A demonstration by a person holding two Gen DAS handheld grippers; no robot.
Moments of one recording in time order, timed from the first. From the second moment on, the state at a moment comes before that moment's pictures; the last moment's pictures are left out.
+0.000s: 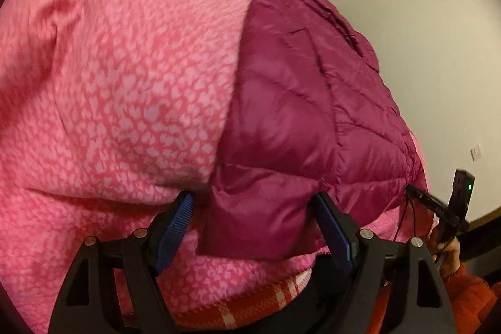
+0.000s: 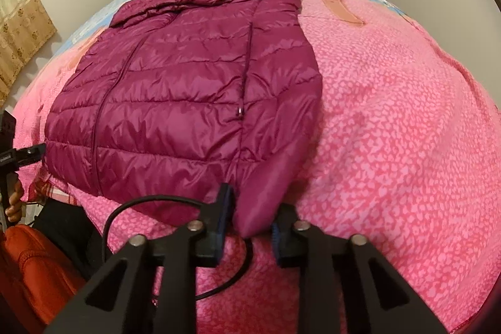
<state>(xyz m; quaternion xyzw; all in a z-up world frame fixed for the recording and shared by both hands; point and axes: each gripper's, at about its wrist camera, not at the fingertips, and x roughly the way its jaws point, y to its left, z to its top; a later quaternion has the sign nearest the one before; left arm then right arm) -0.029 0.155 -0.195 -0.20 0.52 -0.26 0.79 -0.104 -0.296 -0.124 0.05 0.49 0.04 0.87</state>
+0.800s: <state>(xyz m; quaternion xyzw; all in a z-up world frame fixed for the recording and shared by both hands) -0.061 0.147 -0.048 -0.20 0.30 -0.39 0.85 -0.103 -0.275 -0.015 0.19 0.31 0.21 0.91</state>
